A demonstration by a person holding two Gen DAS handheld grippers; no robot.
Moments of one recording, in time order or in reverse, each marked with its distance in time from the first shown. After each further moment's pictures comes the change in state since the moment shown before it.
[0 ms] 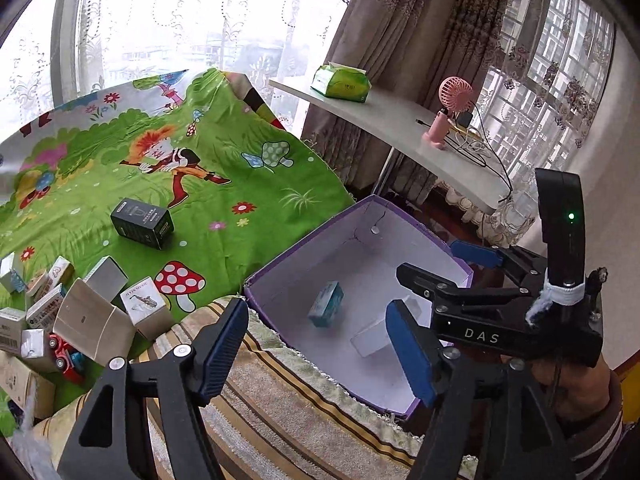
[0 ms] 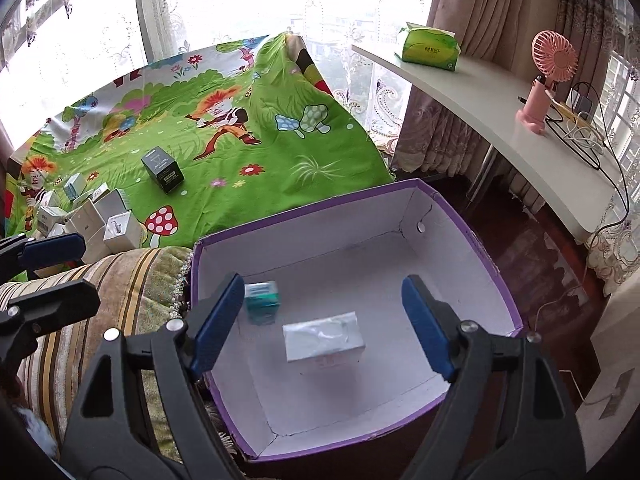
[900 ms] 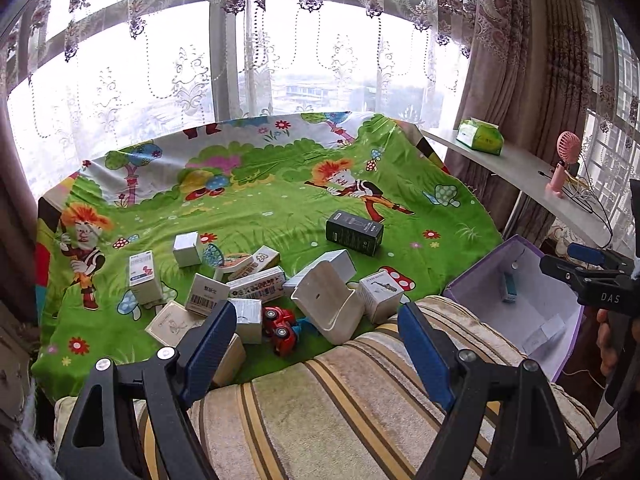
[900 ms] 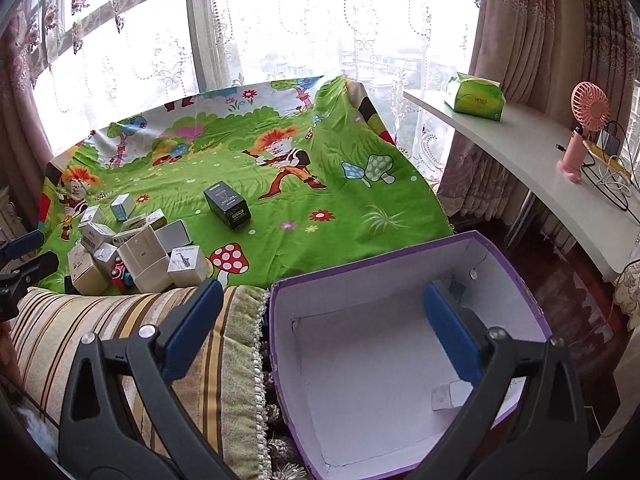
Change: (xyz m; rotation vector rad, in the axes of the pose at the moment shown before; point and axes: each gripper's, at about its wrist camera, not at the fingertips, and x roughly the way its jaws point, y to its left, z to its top) left arm -0.105 0.128 -0.058 -0.125 -0.181 0.423; right arm -0.016 0.061 0.011 -0.071 -0.134 0.140
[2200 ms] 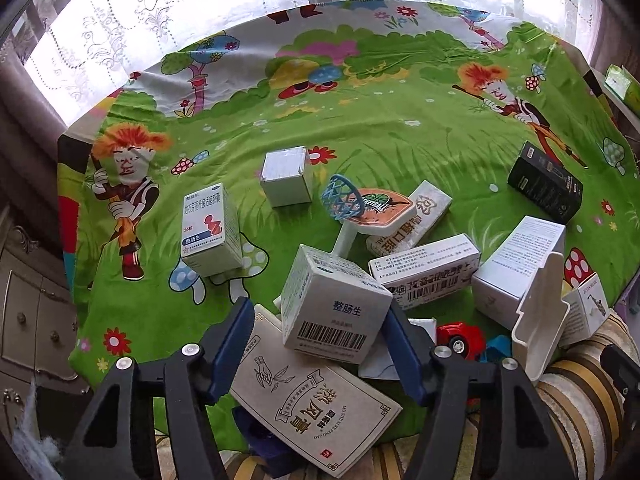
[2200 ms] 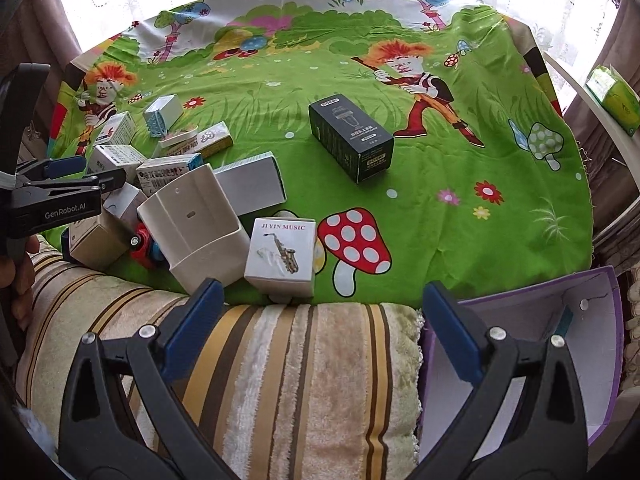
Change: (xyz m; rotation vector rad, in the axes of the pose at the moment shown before) left arm 0.148 0.088 0.017 -0.081 0.390 0.355; right arm 0.138 0.126 0.015 -0.227 0.321 0.155
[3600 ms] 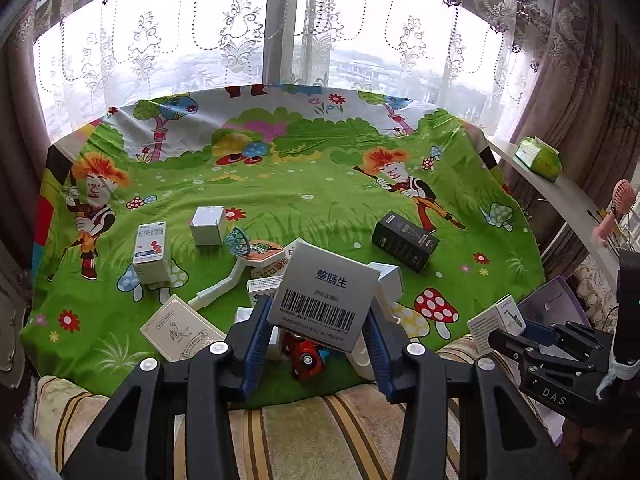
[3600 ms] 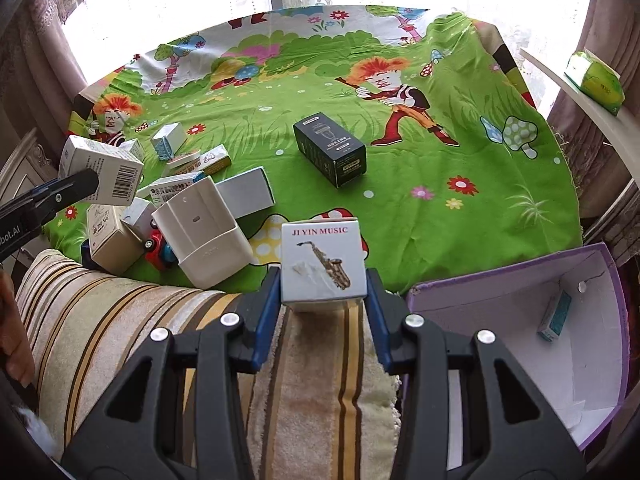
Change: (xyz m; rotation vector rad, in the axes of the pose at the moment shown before) left arm -0.103 -0.033 -0.033 -0.089 -0.267 -0.311; right arm -0.042 -0.031 -0.028 0.108 -0.105 0.027
